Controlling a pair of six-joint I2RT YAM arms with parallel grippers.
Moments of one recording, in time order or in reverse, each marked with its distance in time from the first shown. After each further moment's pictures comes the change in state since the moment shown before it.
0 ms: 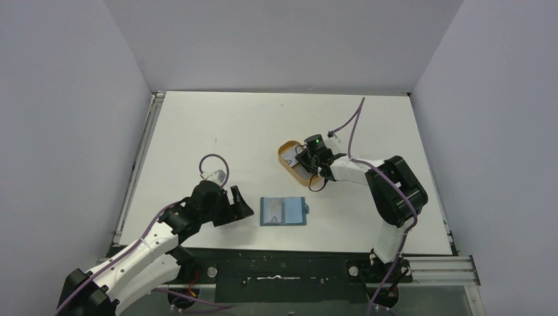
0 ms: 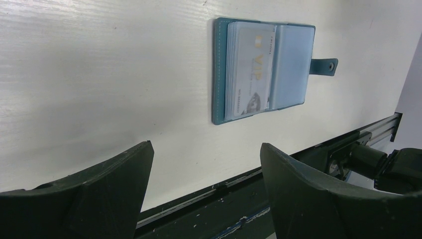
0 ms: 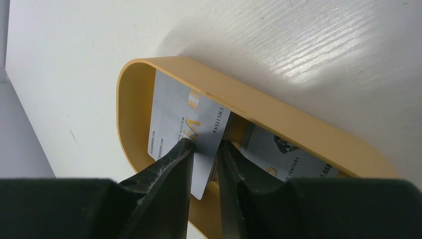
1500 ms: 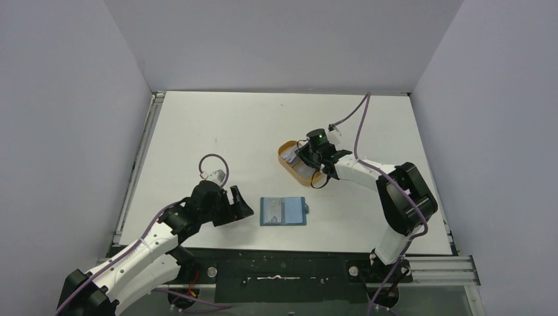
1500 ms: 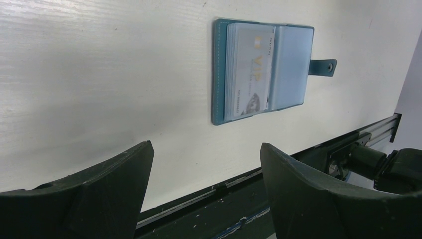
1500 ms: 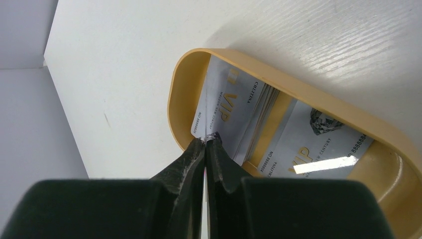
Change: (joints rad) left arm 0.000 -0.004 0.000 0.000 -0.001 0.000; right arm 0.009 -0.103 0.021 -0.037 -0.029 -0.026
